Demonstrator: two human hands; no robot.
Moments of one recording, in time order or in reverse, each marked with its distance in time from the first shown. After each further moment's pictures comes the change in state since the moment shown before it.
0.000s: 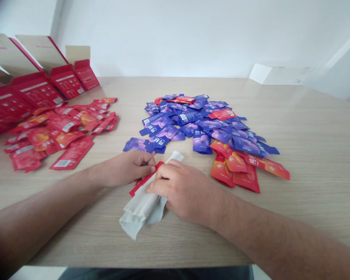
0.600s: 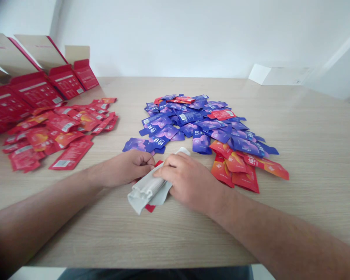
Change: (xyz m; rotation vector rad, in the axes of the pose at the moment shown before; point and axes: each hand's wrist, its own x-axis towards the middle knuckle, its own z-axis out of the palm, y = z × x) left_hand -0.001 0.004 0.000 -0.047 0.008 -0.024; right_hand 0.000 0.003 0.001 -0.035 0.062 0.094
